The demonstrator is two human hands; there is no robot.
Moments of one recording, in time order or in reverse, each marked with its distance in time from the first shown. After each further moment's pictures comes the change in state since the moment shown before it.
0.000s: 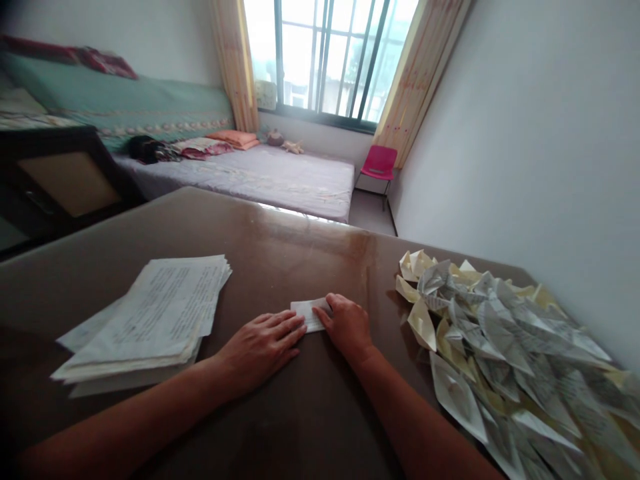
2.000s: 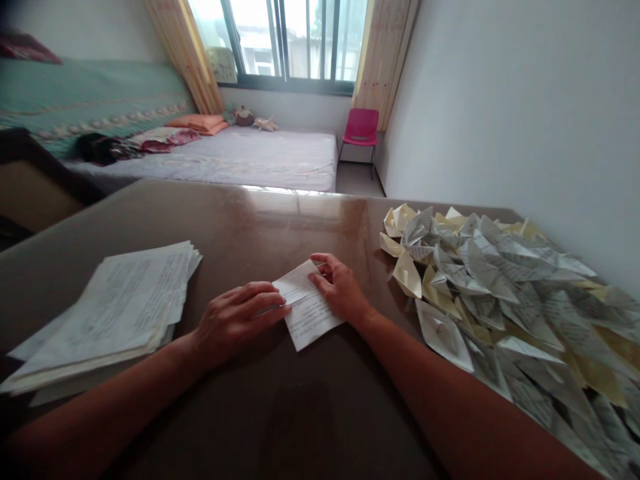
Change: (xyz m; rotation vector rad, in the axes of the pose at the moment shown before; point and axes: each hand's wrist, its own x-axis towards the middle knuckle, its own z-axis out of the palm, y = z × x) left_hand 0.012 -0.007 -0.012 0.022 0.320 0.285; right_hand -0.010 0.019 -0.008 1.047 -0.066 0.170
